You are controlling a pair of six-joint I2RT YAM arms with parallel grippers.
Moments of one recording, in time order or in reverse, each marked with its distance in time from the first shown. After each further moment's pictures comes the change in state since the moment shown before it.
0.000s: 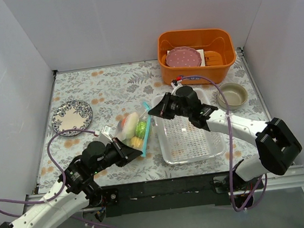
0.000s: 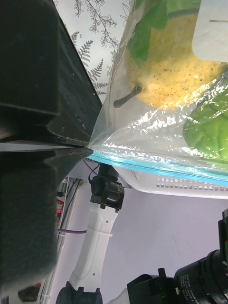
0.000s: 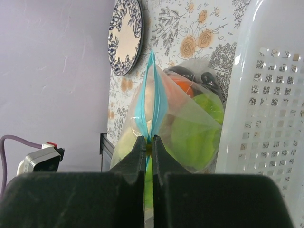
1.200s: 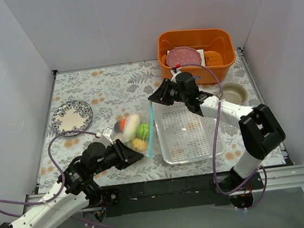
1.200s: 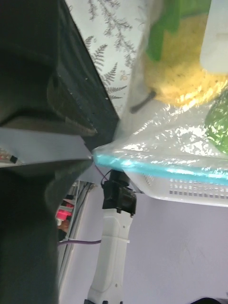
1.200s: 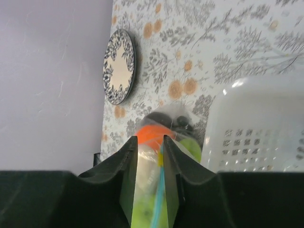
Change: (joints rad) left arm -0.001 -0.016 0.001 -0.041 0.014 0.000; right arm -0.130 0.211 0.176 0.034 -0.121 -0.065
